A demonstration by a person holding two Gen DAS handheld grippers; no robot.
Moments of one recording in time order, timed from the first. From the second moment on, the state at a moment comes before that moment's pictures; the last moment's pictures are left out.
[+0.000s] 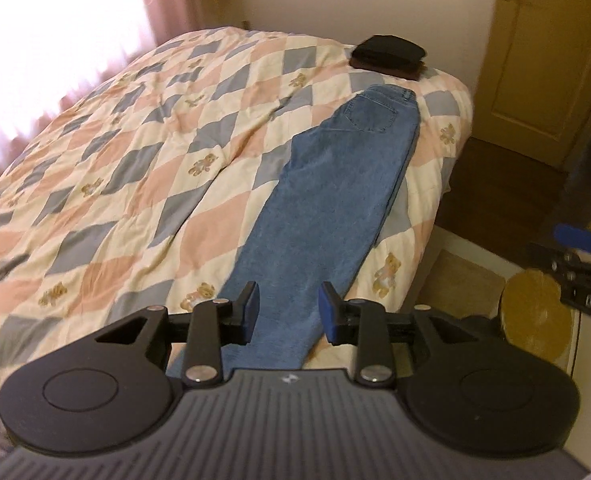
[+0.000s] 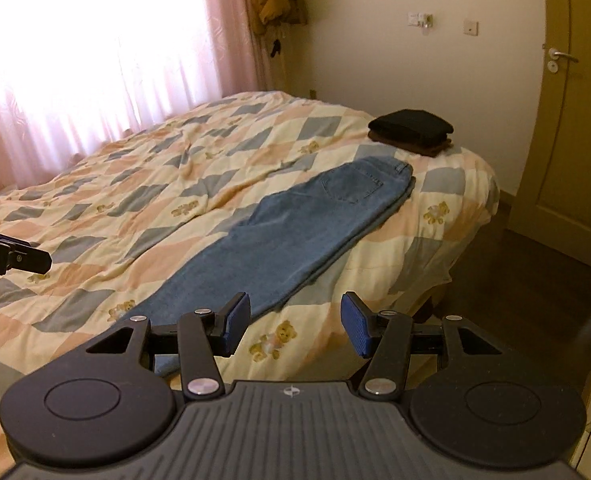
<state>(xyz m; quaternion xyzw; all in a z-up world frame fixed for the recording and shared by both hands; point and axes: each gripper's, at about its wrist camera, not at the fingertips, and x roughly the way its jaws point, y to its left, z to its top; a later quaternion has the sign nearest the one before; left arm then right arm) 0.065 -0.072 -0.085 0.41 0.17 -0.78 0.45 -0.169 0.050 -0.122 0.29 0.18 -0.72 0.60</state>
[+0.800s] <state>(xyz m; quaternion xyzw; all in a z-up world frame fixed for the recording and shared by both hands) 0.293 -0.053 -0.358 0.56 -0.32 -0.76 0.10 0.202 0.014 -0.288 0.24 0.44 -0.59 0.63</state>
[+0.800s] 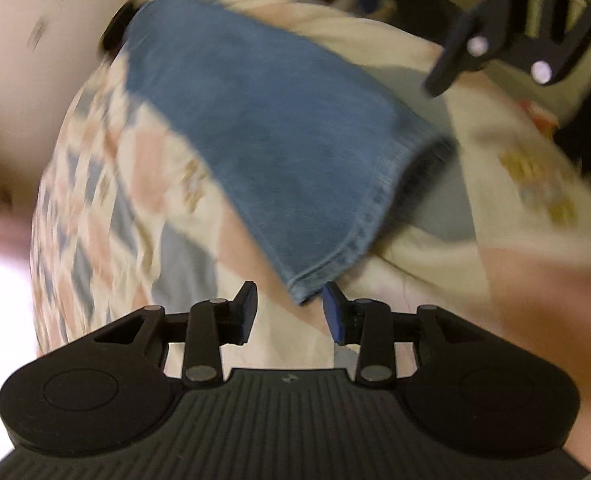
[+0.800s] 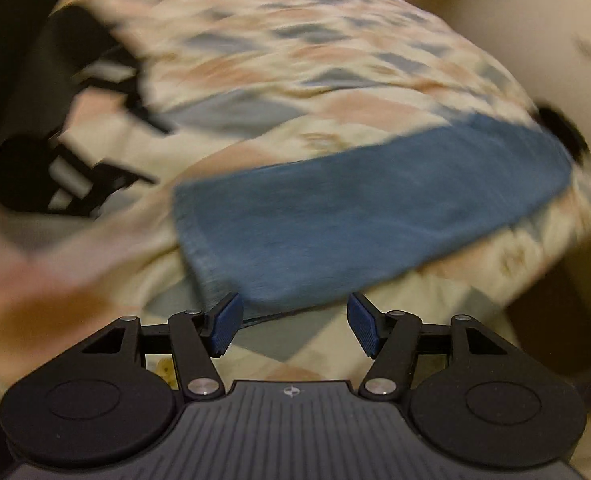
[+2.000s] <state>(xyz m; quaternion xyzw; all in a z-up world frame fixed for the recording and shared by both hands) 0.348 -0.050 -0.442 0.43 -0.56 -0.71 -0.02 0.290 0.031 -0.395 0.00 0.60 -0.56 0.57</state>
